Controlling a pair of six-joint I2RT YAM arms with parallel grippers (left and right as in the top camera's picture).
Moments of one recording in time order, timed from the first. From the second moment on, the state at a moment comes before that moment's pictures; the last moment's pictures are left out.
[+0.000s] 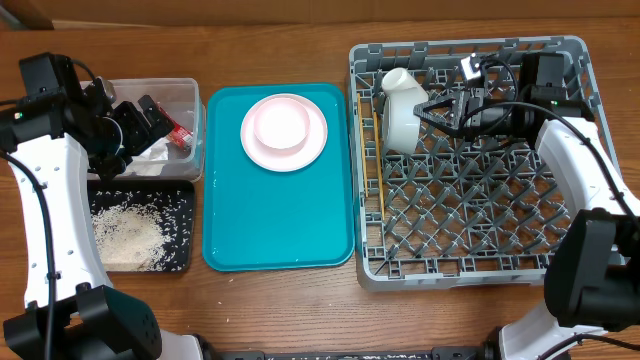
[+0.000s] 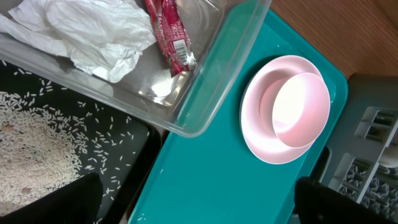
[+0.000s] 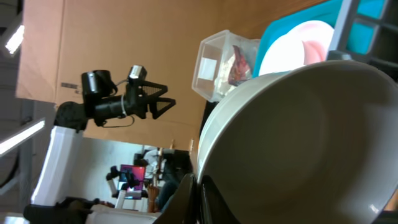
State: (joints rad) left arm 0.34 1.65 1.60 -1.17 0.30 -0.31; right arm -0.10 1.81 1.34 -0.59 -1.38 0.24
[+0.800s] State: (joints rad) left arm 0.34 1.65 1.60 -1.17 0.30 -0.31; right arm -0.21 1.81 1.23 -0.56 -1.29 0.24
